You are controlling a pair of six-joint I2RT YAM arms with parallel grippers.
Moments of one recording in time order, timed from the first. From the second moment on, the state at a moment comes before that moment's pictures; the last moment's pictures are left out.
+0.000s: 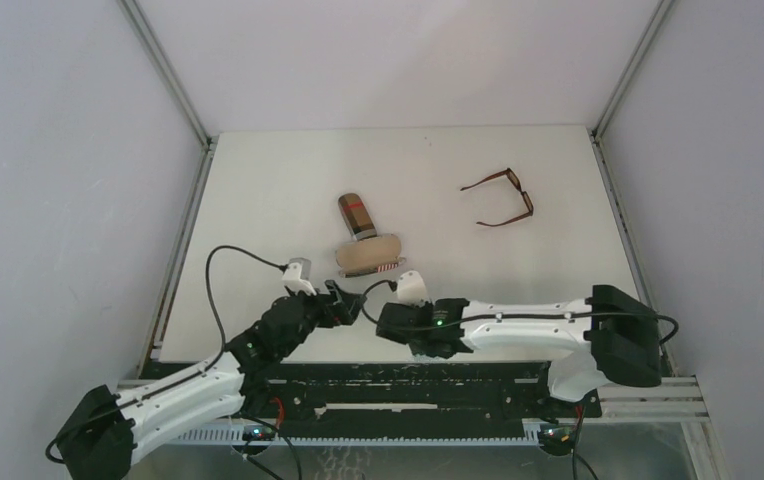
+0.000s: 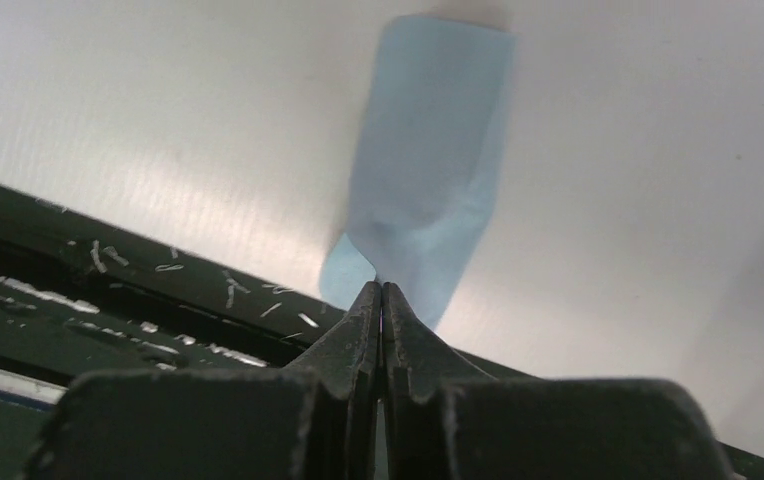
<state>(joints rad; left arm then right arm) -0.82 0.66 0.11 0.22 -0.28 -0.76 1.33 1.52 0.97 -0.76 0.48 0.82</state>
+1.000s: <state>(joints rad) -0.82 1.32 0.26 1.06 0.40 0.06 1.05 1.02 0.75 -0.56 0.22 0.32</state>
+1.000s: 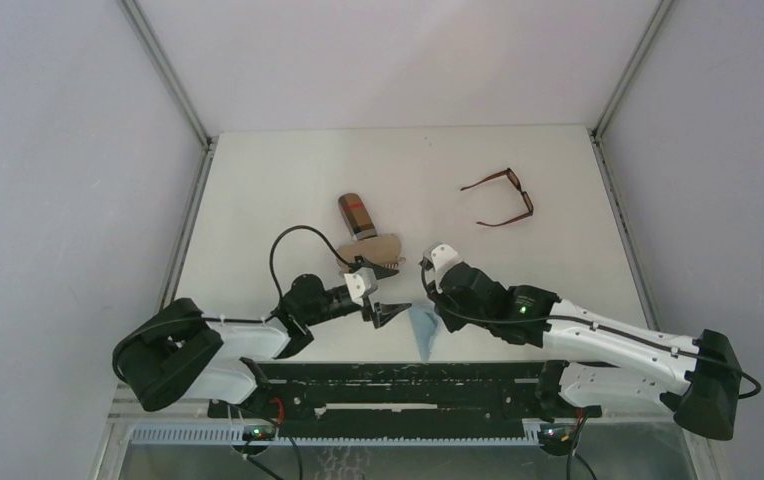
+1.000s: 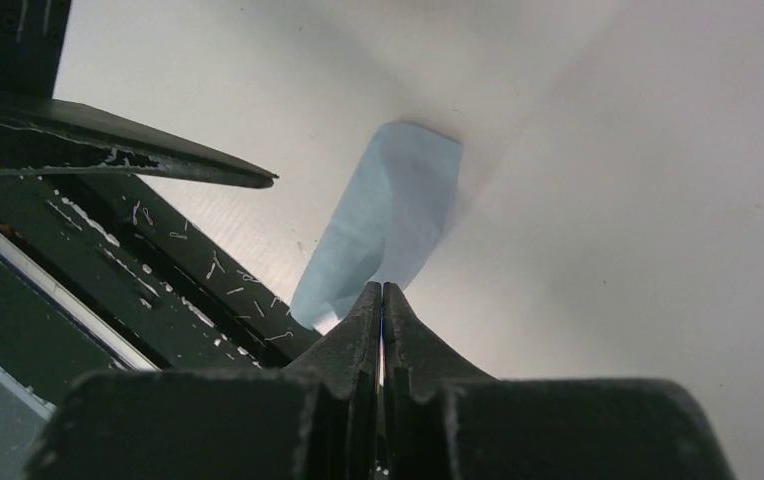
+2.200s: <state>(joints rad) -0.80 0.81 0.22 0.55 -0.30 -0.38 1.15 1.33 0.73 -0.51 0.27 0.59</state>
